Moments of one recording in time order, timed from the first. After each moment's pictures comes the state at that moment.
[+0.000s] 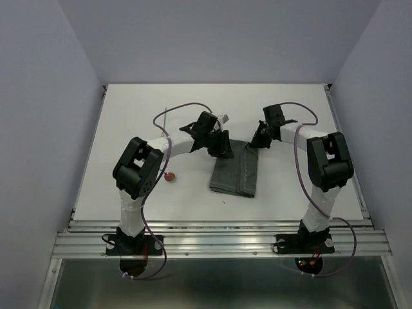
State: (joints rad) left arm -0.63 1.94 1.23 -0.17 0.46 -0.57; right arm 0.24 1.92 1.24 -0.33 -0.11 0.68
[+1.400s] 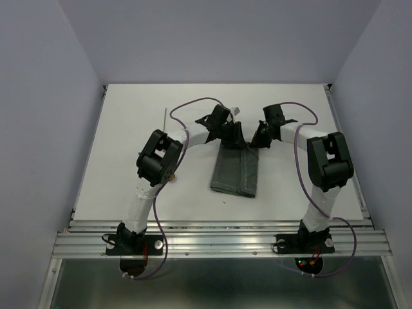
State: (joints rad) left arm -0.65 2.27 1.68 -0.19 0.48 -0.65; right arm 0.24 1.92 1.25 -0.33 -0.12 0.68
